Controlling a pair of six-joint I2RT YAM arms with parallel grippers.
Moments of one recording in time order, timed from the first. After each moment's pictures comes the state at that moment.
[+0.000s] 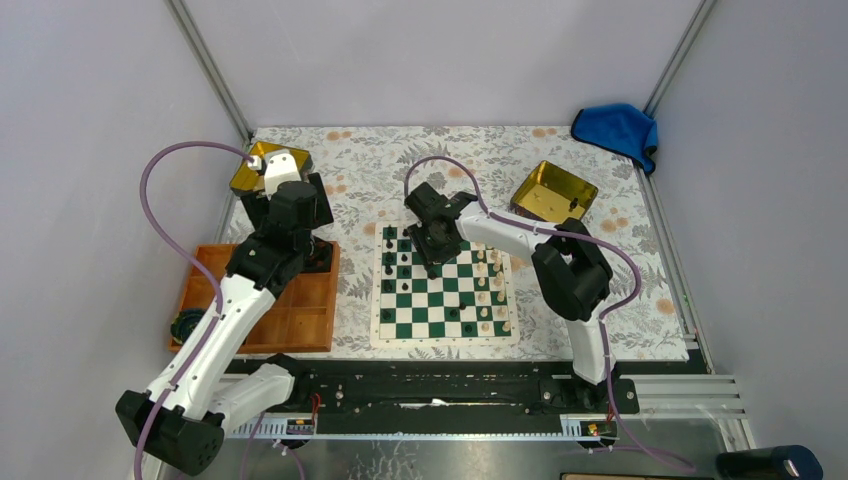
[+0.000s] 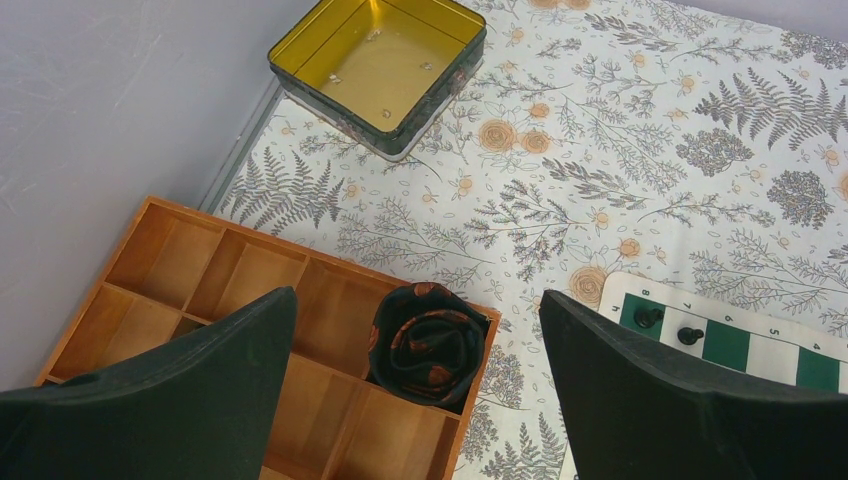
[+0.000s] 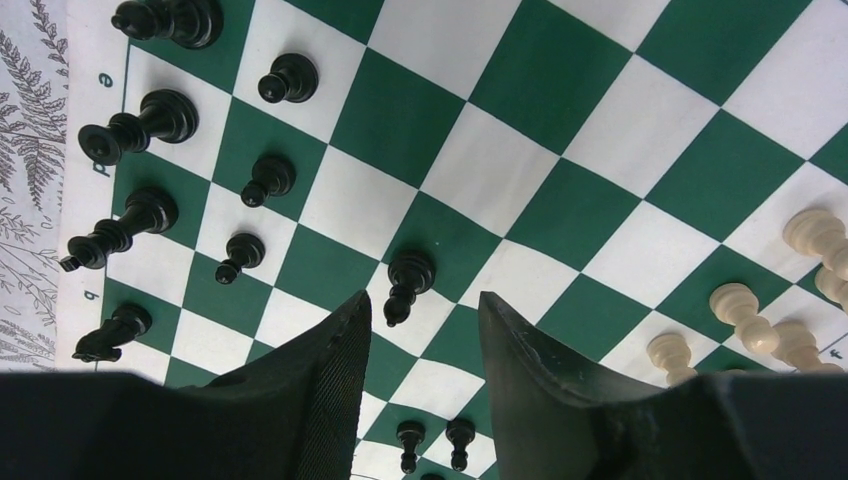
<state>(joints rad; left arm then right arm) -0.39 0.99 1.02 -0.53 -0.70 -0.30 0.81 2.04 1.57 -0.75 0.01 0.31</state>
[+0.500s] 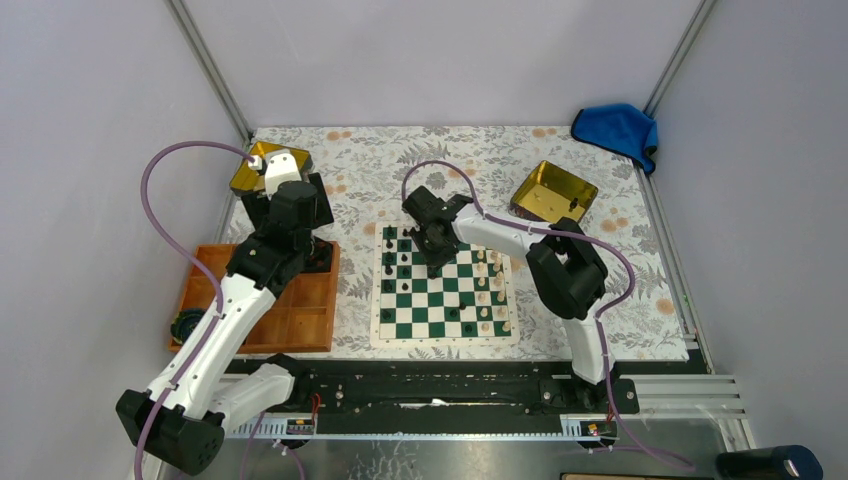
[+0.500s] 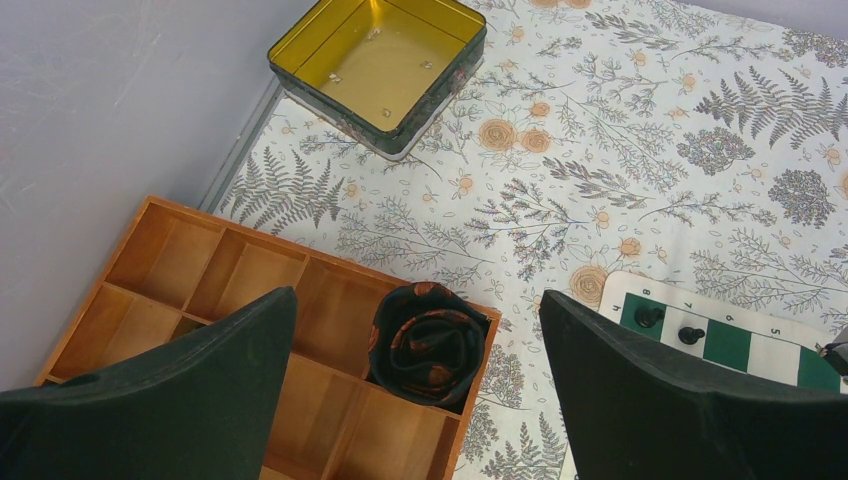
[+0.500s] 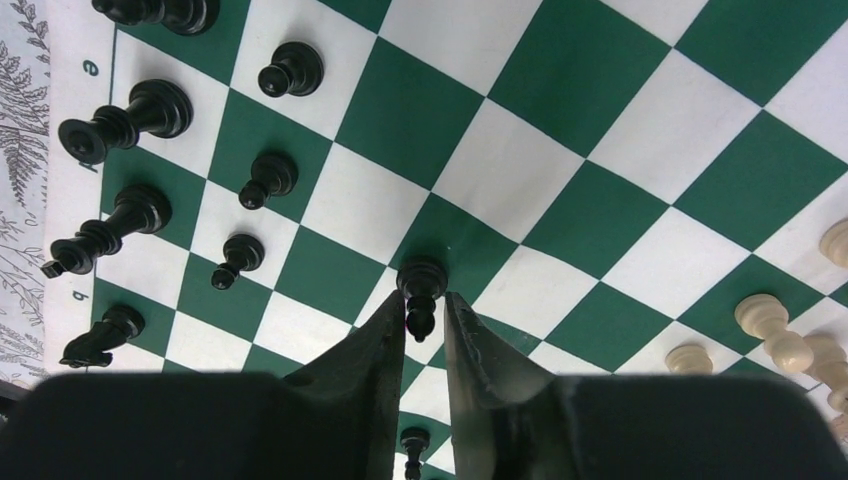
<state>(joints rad) -0.39 0.99 1.02 -0.53 -0.70 -0.30 0.81 2.06 1.57 -0.75 0.00 0.31</state>
